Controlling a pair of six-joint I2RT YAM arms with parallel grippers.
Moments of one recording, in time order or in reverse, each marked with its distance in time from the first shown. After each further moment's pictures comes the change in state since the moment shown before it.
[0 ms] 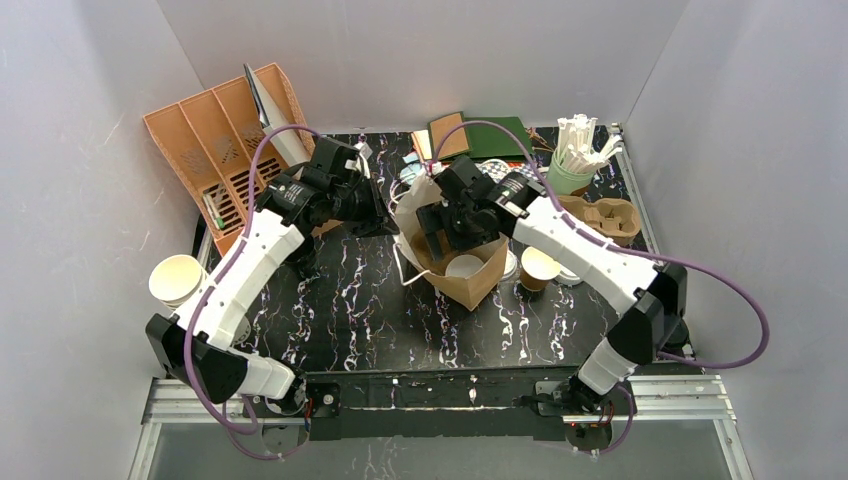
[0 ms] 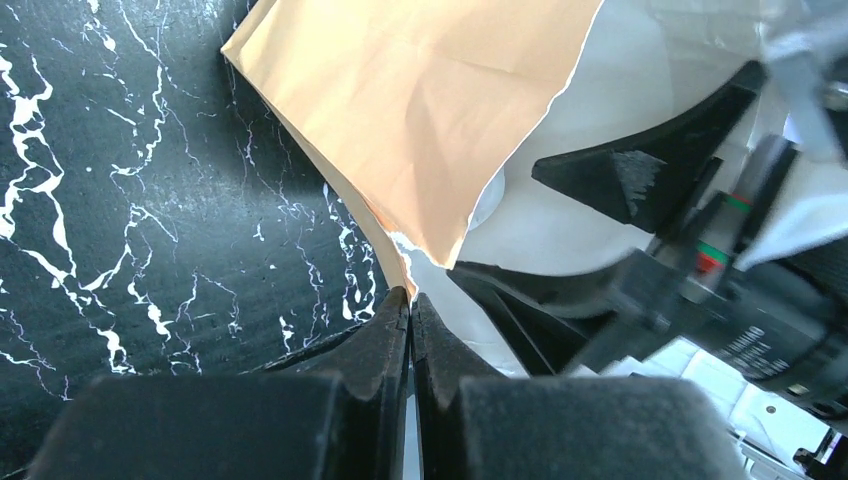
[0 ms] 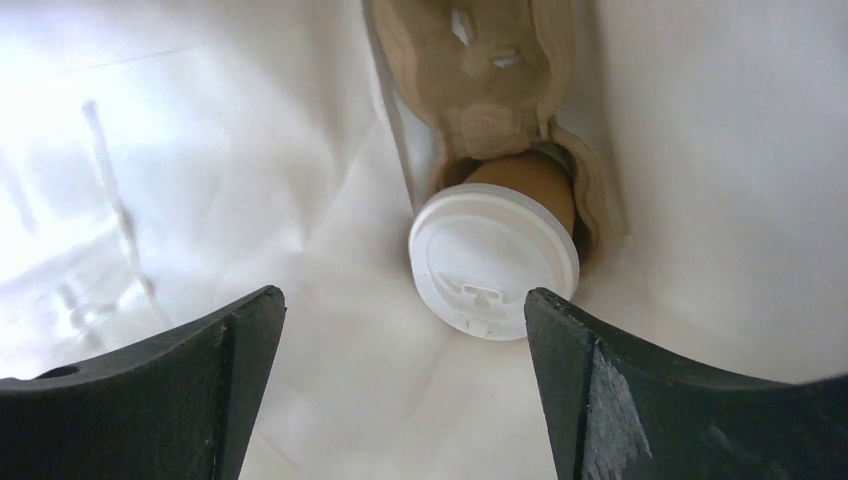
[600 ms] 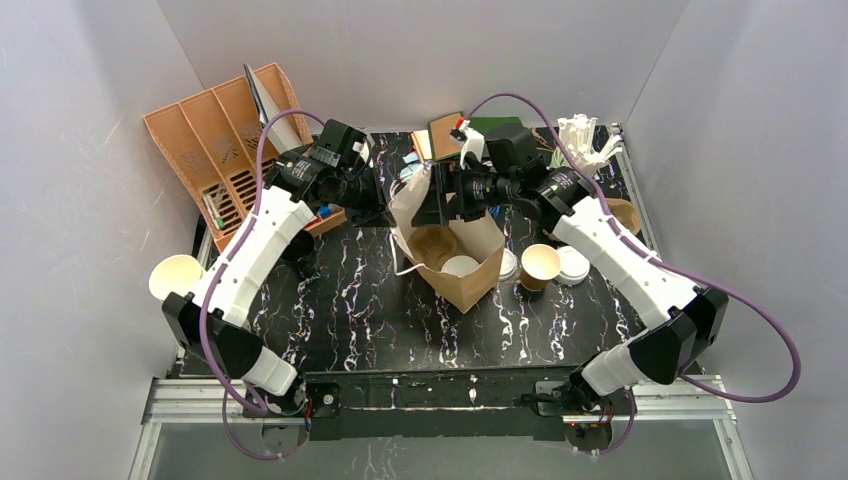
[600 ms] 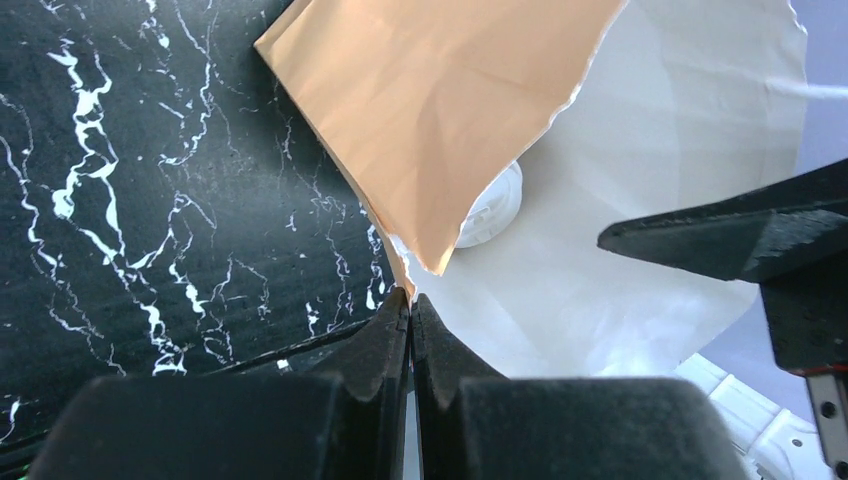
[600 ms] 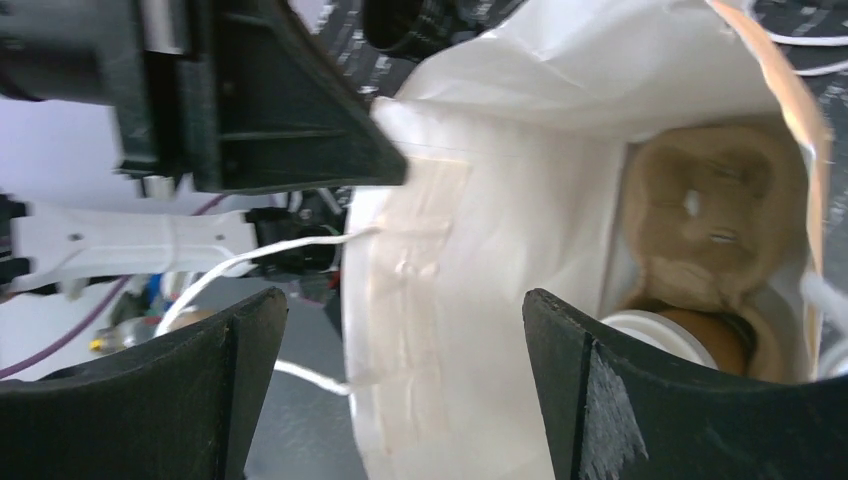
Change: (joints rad) left arm 0.014 0.132 0.191 -0.159 -0.039 0.037; right arm -0.164 -0.166 -0.090 0.406 -0.521 0.067
